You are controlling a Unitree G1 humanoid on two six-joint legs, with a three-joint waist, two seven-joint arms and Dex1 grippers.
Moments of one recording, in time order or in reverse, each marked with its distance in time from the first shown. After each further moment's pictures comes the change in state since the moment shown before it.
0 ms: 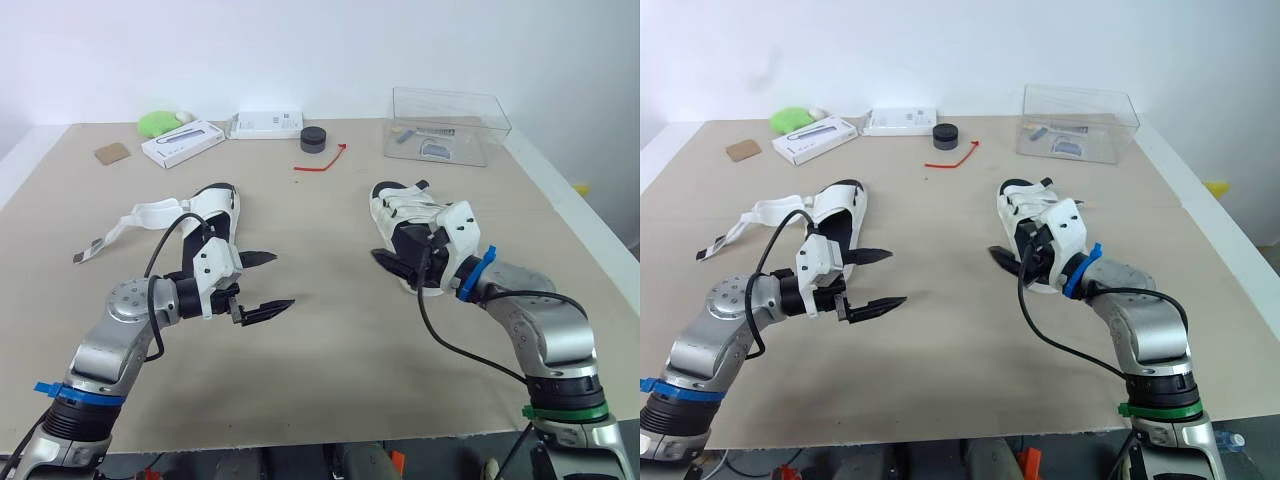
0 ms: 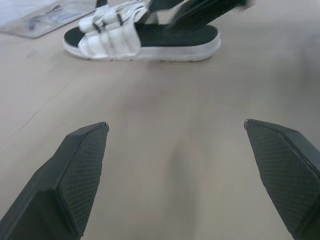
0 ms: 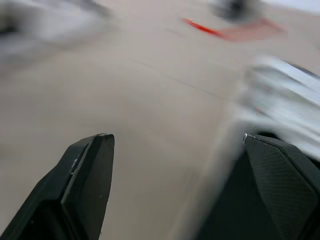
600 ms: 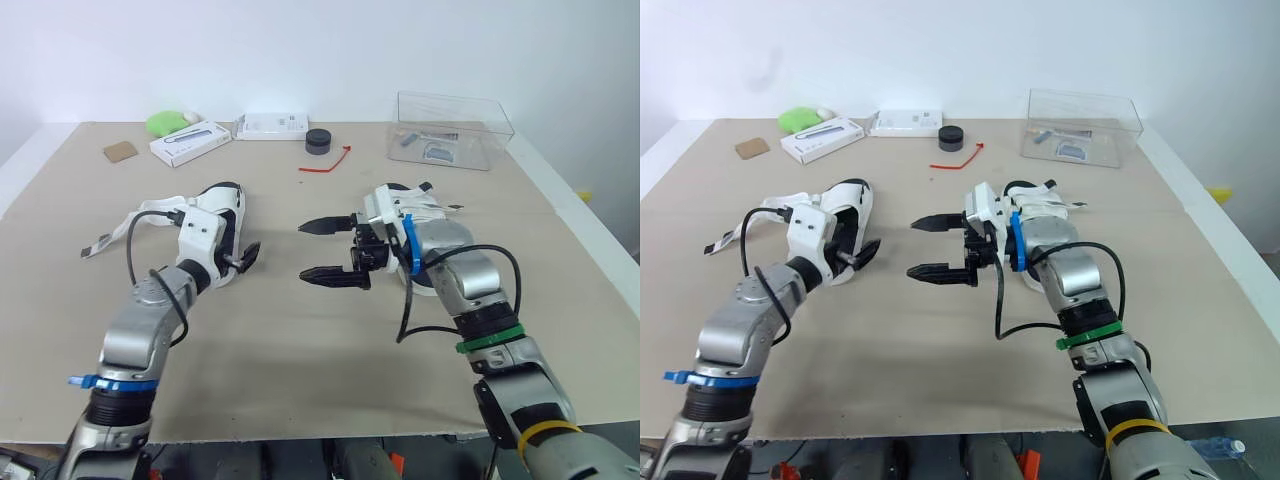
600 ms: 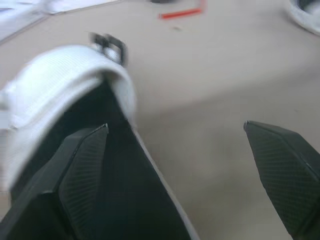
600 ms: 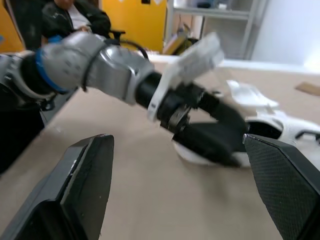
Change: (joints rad) left arm -0.127 -0.269 0.076 -0.003 0.162 0.403 0.717; right arm -0.356 0.209 0.227 0.540 -0.053 -0.453 0.499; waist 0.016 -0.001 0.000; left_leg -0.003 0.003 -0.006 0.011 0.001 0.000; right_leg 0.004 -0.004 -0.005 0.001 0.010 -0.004
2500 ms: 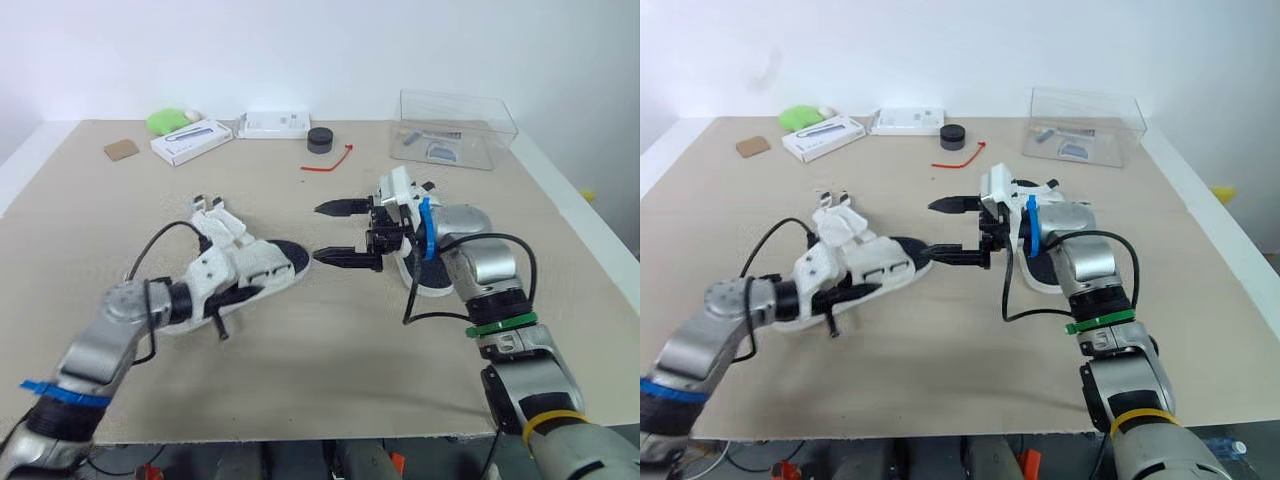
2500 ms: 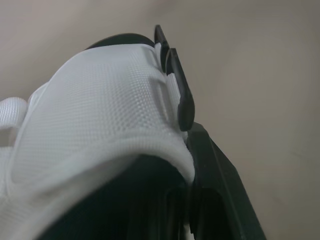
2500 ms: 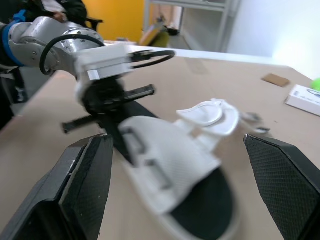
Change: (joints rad) left arm 0.216 0.431 -0.123 -0.046 -0.052 -0.394 -0.774; right arm -0.025 -0.077 -0.052 -0.008 -0.003 0.038 0.026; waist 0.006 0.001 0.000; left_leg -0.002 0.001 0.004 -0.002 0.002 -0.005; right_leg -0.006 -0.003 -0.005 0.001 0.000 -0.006
